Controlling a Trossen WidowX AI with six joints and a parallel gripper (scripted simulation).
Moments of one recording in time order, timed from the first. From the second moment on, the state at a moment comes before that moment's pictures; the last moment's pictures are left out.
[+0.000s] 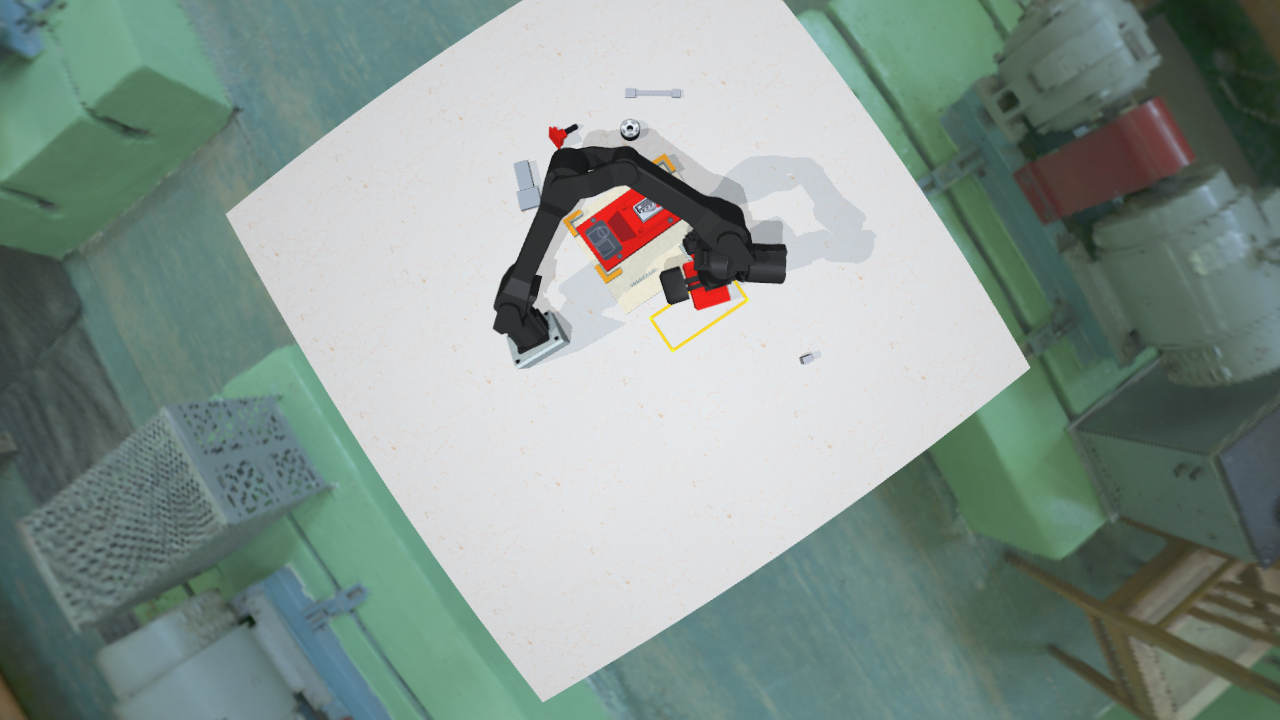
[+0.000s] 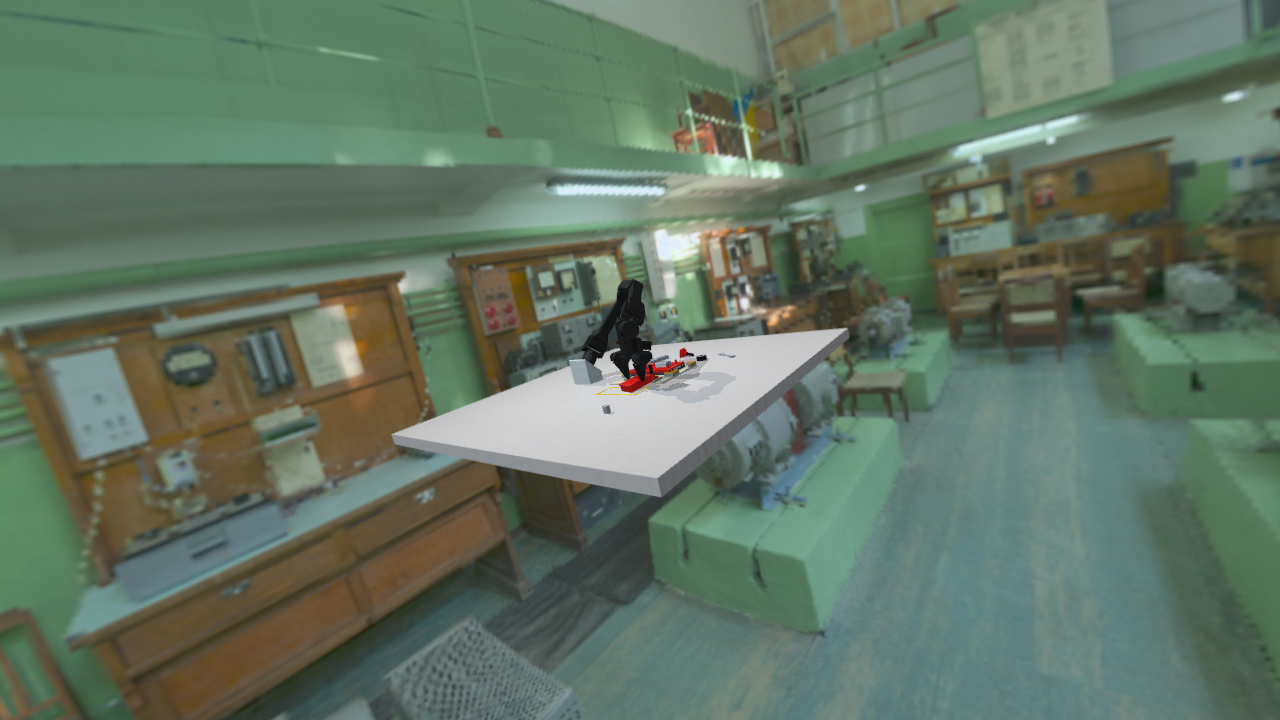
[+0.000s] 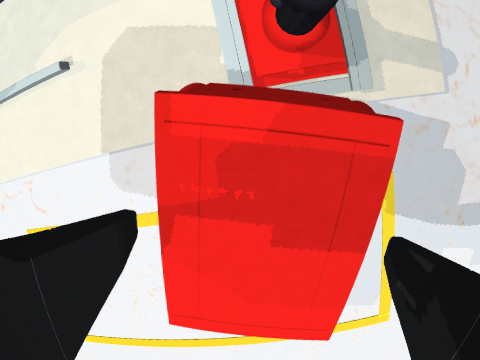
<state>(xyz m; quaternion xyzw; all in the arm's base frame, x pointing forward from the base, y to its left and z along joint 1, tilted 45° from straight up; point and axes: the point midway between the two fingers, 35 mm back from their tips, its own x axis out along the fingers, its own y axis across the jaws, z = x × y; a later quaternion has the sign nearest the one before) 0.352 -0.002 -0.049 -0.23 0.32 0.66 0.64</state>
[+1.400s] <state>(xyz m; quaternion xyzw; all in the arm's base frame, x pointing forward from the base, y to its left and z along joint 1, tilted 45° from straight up) 0.351 0.006 -0.057 -0.23 0.32 0.66 0.64</state>
